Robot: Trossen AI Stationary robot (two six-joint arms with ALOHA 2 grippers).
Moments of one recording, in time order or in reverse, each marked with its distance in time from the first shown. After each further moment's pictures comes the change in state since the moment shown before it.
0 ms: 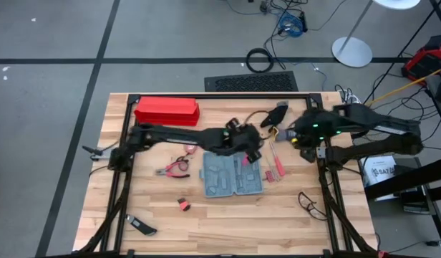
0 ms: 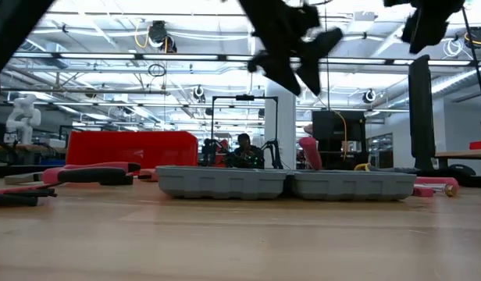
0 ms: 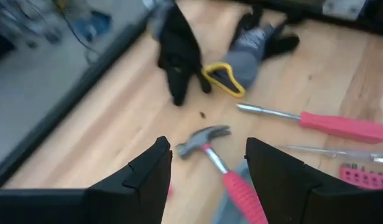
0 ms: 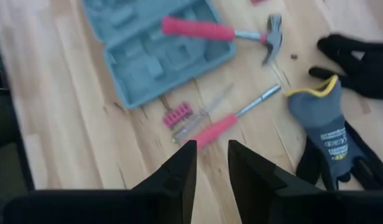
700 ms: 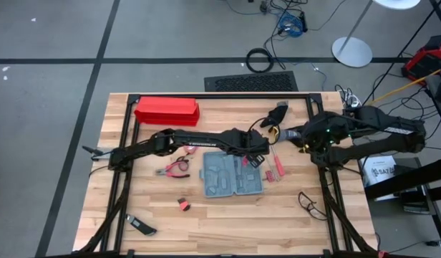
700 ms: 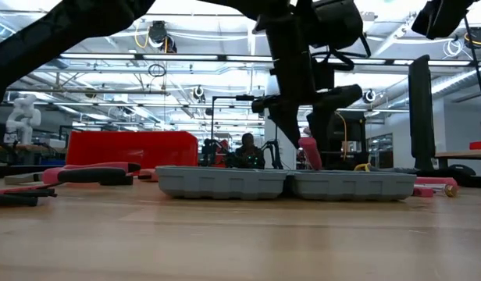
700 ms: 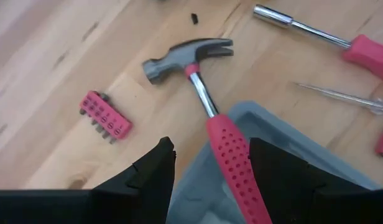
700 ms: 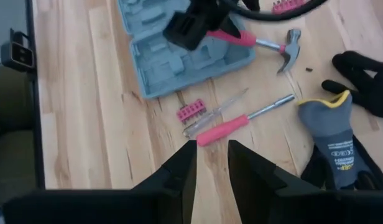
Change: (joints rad) left arm 0.032 0.329 0.409 -0.440 0.165 -0.309; right arm 0.102 -0.094 -0.014 -0.019 0.007 -0.028
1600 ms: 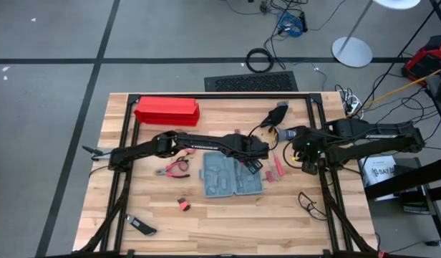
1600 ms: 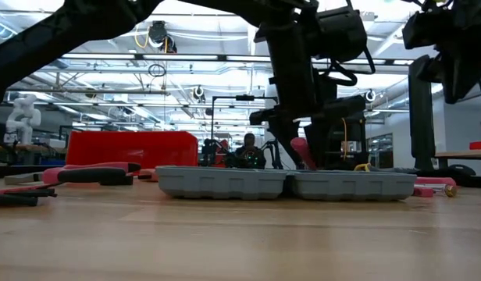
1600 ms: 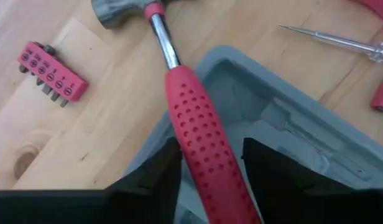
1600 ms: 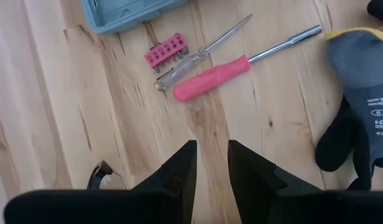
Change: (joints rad) left arm -0.015 0.034 -0.002 -0.037 0.114 -0.031; right arm 0.002 0.000 -0.327 0.108 -0.007 -0.017
